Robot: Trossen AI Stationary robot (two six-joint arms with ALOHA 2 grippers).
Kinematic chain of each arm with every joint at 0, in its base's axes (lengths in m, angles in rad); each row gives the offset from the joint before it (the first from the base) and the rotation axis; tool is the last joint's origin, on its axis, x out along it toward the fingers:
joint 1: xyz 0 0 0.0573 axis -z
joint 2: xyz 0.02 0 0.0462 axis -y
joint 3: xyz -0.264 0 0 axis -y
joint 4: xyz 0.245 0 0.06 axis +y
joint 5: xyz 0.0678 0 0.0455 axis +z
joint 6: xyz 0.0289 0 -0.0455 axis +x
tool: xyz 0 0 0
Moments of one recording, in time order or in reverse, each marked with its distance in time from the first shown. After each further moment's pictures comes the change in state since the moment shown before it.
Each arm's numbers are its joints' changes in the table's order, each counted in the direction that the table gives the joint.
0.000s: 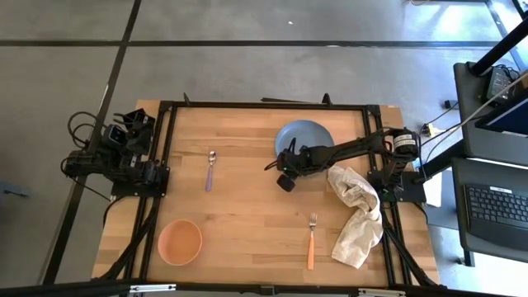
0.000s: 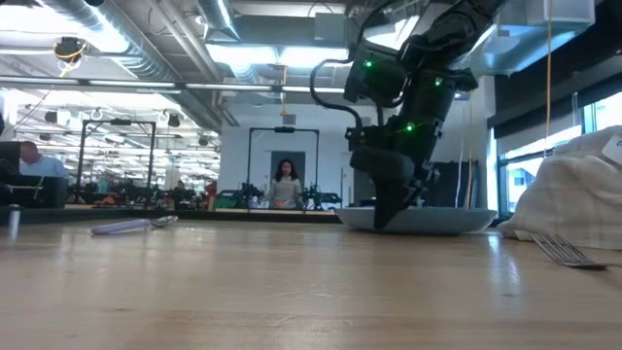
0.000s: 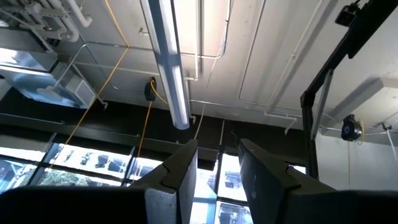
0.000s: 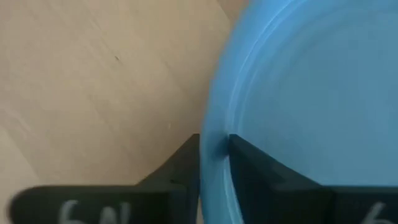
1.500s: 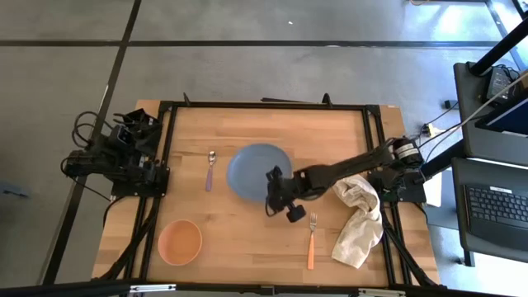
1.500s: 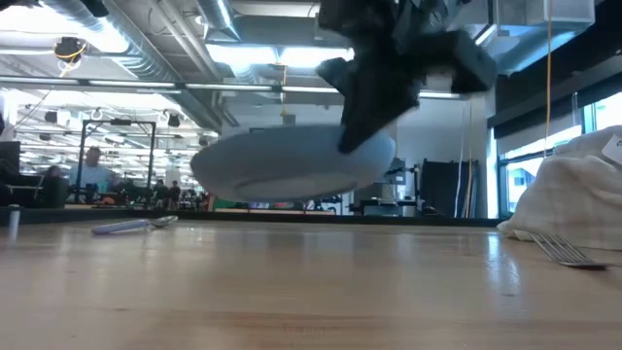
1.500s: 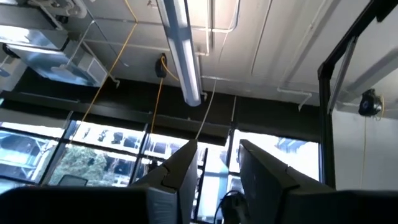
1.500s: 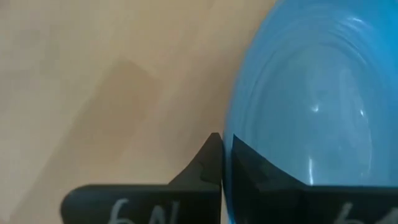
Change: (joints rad) left arm 0.000 0.000 0.000 0.118 0.047 -0.001; right arm -0.290 -0.007 0.290 0.132 0.098 -0.889
